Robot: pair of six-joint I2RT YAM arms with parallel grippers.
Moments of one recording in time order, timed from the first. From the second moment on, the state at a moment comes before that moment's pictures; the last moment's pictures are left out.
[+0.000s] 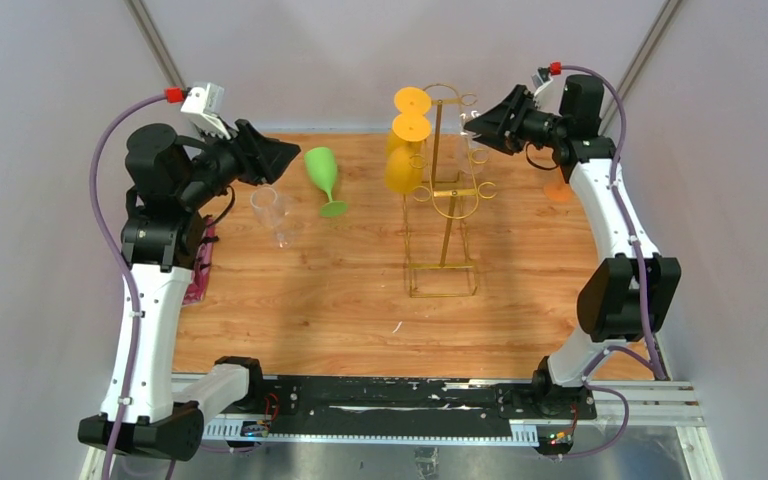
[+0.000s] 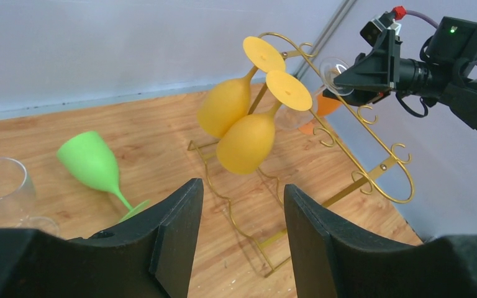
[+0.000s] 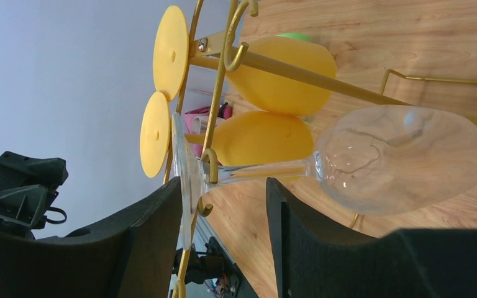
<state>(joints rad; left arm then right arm) -0.06 1.05 1.43 -0.43 0.54 -0.34 0.03 1.66 1.62 -0.30 -0.87 0.76</state>
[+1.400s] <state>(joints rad) -0.06 1.08 1.39 -0.37 0.58 -0.38 -0.07 1.62 1.55 -0.08 -0.99 0.99</state>
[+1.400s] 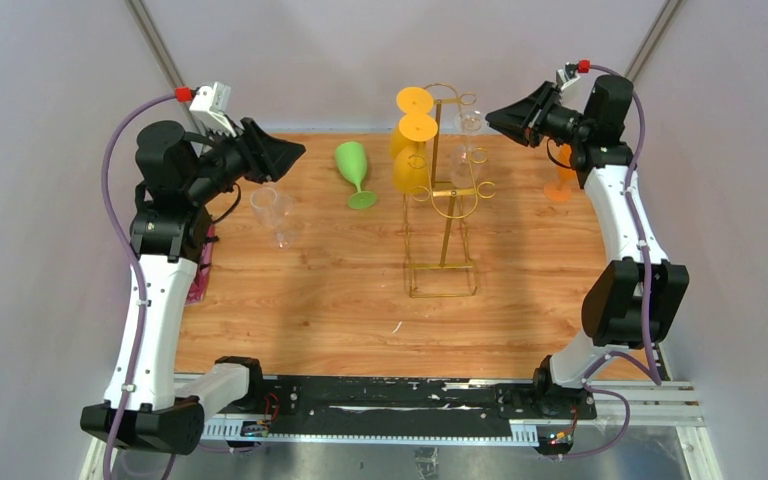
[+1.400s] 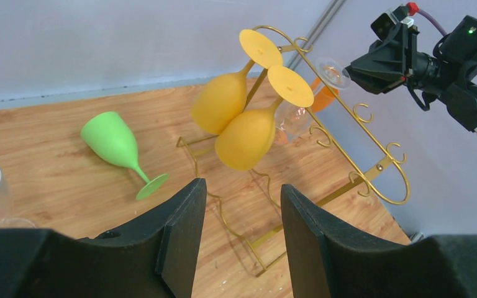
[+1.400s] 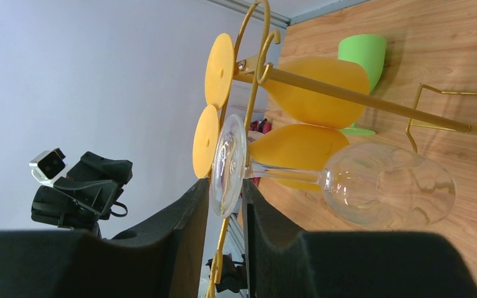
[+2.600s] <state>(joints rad) -0.06 1.08 1.38 -0.37 0.58 -0.39 -0.06 1.65 1.54 -0.05 -1.00 1.06</state>
